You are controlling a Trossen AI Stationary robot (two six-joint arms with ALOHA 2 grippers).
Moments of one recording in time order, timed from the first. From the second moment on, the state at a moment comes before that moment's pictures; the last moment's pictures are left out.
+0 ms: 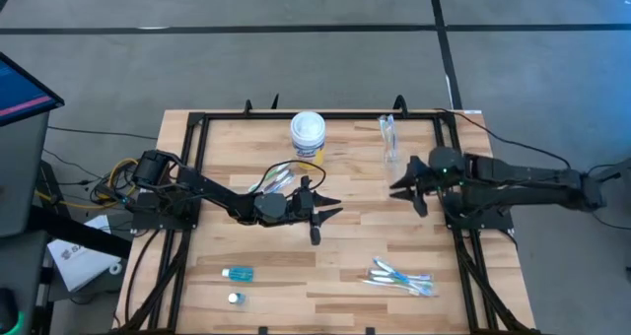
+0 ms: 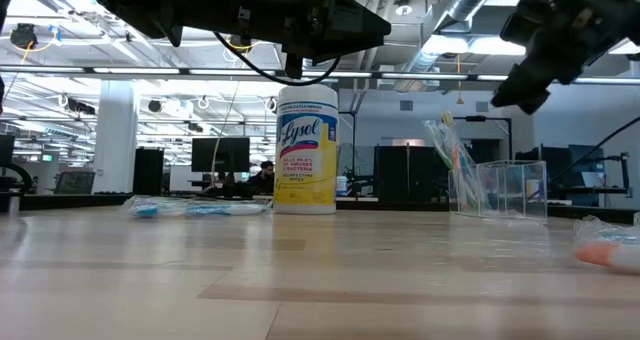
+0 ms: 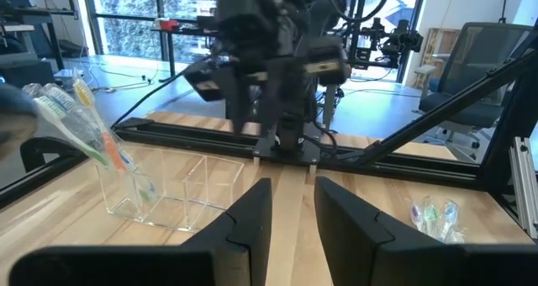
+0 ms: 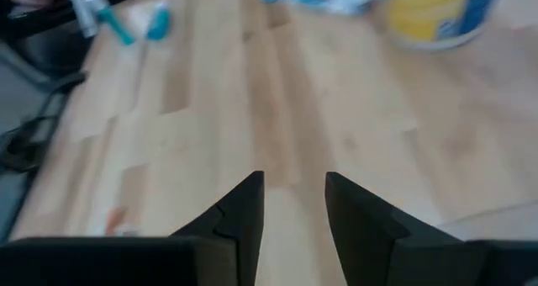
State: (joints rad) left arm -0.22 1.77 0.85 0.89 -0.42 -0.09; right arm -0.18 0.62 0.45 -0.43 -0.21 0.18
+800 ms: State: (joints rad) left arm -0.22 1.77 0.85 0.89 -0.42 -0.09; right arm 0.40 0.84 0.45 -0.50 -0.23 0.75
